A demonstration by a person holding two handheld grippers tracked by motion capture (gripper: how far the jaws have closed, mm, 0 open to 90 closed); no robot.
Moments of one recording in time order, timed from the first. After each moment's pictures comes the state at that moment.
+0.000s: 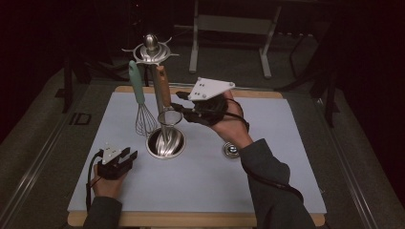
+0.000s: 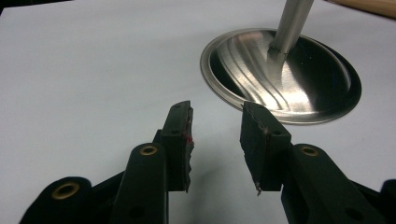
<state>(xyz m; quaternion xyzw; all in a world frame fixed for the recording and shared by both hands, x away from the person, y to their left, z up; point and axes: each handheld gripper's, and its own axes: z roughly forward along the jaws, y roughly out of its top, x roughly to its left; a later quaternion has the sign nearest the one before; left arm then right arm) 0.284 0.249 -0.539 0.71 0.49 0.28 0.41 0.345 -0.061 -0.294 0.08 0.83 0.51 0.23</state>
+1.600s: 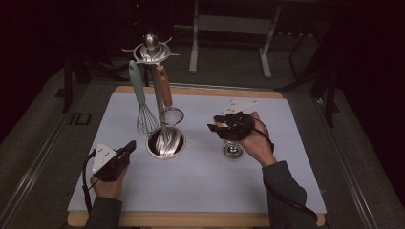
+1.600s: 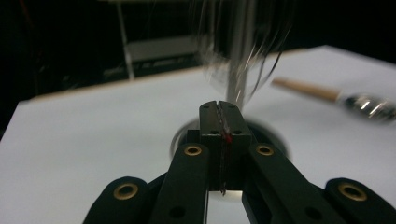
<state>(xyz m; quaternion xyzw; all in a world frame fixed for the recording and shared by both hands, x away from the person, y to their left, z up) 0.256 0.232 -0.479 0.66 0.42 0.33 0.53 0.368 -0.140 -0.380 0.24 0.87 0.41 0.17</state>
